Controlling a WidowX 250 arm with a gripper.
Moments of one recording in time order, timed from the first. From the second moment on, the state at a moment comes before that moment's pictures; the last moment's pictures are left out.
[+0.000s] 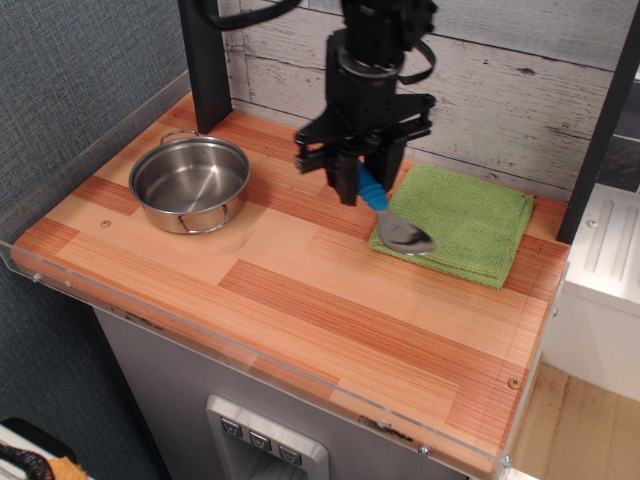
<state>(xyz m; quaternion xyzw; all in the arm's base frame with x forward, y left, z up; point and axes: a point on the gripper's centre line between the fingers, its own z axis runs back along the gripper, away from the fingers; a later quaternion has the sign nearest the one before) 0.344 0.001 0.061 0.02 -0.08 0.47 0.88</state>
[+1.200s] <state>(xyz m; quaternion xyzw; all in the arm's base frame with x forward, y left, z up) 0.398 -0.048 0.030 0.06 -0.10 0.46 0.88</state>
